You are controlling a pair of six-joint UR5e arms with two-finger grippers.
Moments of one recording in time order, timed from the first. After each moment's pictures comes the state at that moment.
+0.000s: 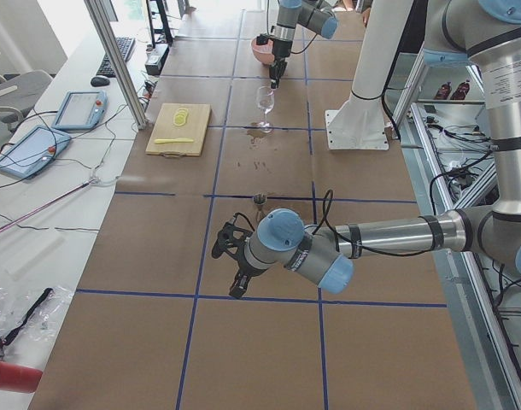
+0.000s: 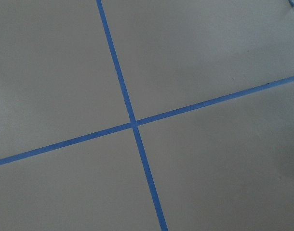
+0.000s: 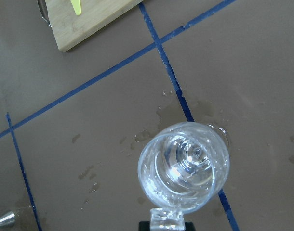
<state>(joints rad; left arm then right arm) -1.56 -1.29 -1.70 -2.27 -2.39 -0.09 0.46 -0.89 1.99 -1.57 1.80 1.76</state>
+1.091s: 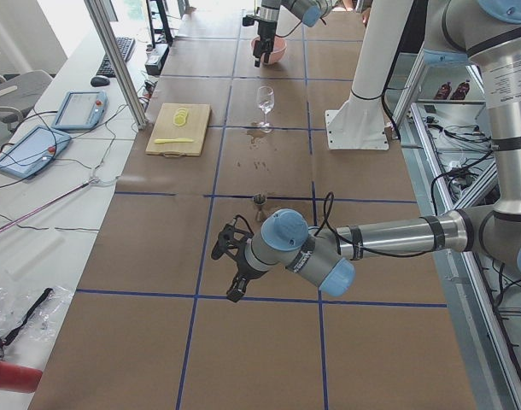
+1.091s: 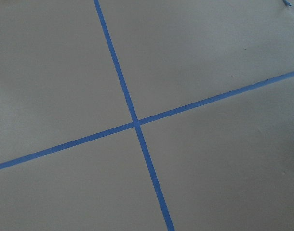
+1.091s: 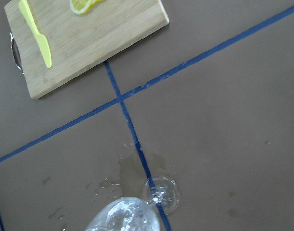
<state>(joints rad) -1.56 -1.30 -1.69 -2.29 -2.30 -0.11 0.70 -1.09 2.09 -1.57 2.01 1.59</state>
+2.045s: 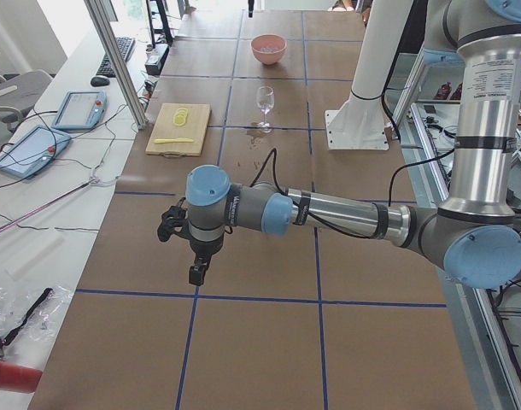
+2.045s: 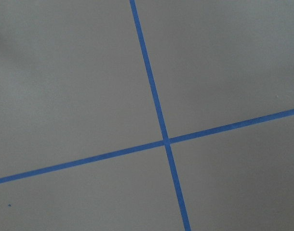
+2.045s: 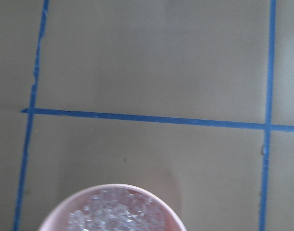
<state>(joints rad) -1.59 -1.60 -1.72 -1.56 -2.28 0.09 1.37 -1.58 1.89 -1.57 2.30 0.27</state>
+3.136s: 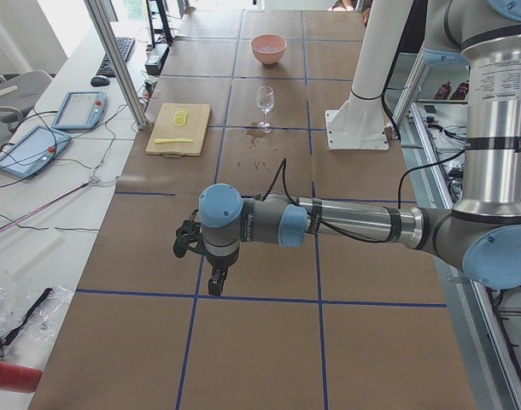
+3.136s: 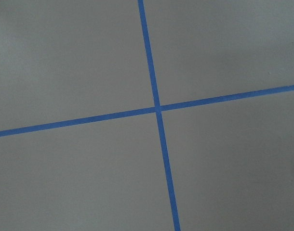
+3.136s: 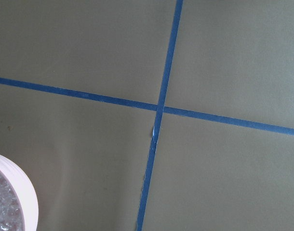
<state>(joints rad) -1.60 -1.51 -1.72 -1.60 -2.35 0.10 1.59 -1.57 1.62 -1.57 2.36 -0.15</state>
